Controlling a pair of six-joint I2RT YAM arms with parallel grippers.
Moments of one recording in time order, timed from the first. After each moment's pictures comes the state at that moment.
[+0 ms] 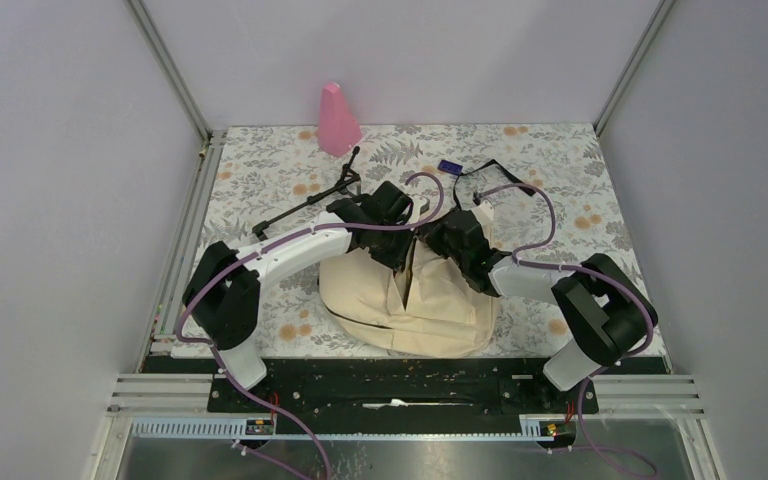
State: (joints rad) left arm -0.79 1.72 1.35 -0.67 0.17 -0.25; right arm 0.63 1.59 0.69 0.43 0.27 1.14
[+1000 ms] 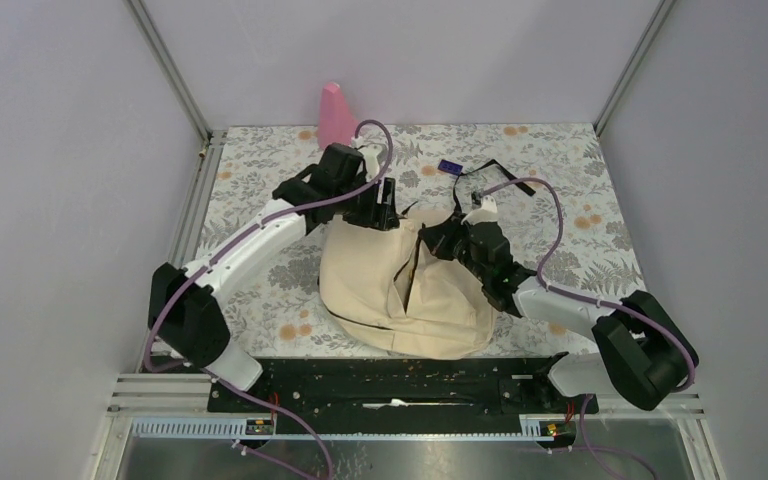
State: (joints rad) left arm -0.62 1.53 1.36 -0.58 0.21 -0.31; right arm 0.63 1.34 0.56 0.54 0.08 0.78
